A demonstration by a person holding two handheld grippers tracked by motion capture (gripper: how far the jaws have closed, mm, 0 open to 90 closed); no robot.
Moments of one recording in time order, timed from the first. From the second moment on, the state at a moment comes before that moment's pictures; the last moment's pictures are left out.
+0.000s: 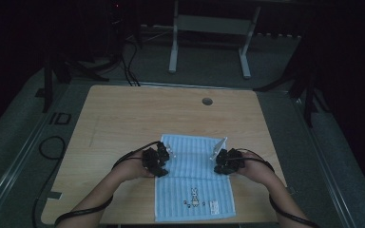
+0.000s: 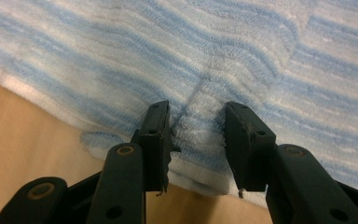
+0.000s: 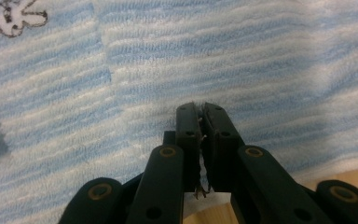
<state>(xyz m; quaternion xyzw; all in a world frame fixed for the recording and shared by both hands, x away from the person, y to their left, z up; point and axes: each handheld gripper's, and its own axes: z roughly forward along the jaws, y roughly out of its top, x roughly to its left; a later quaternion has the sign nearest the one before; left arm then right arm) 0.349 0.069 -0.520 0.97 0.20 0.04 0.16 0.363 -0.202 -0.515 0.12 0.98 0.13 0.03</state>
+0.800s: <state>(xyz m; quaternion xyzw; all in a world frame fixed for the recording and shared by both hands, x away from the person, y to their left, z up) 0.335 0.065 -0.507 0.97 0.18 0.00 0.15 0.334 -0.213 -0.506 0.11 0.98 0.13 -0.01</state>
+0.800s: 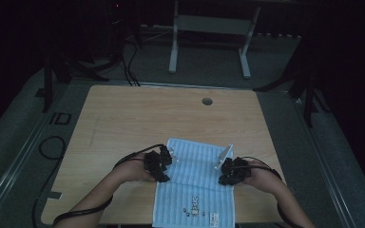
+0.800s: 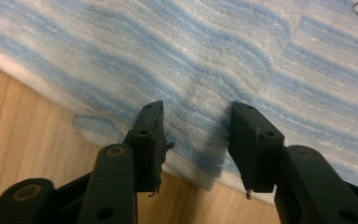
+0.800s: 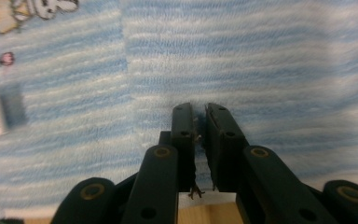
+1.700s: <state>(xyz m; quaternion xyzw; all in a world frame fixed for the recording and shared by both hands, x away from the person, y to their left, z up) 0.465 0.051 -0.503 0.96 0.25 0.06 0.13 0.443 -0.246 -0.516 0.21 0.97 0.08 0.03</state>
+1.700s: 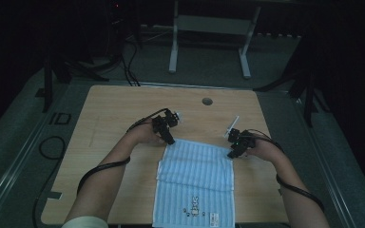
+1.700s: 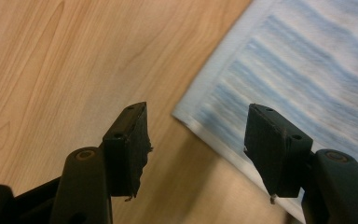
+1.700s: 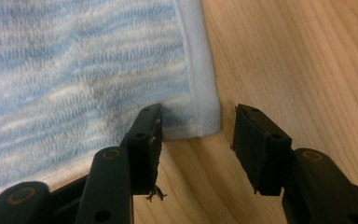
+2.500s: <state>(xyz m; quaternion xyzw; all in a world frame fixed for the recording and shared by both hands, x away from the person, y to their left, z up) 0.466 0.046 -0.497 0.96 0.25 0.05 0.15 0.448 -0.242 -0.506 0.22 0.97 0.09 0.03</state>
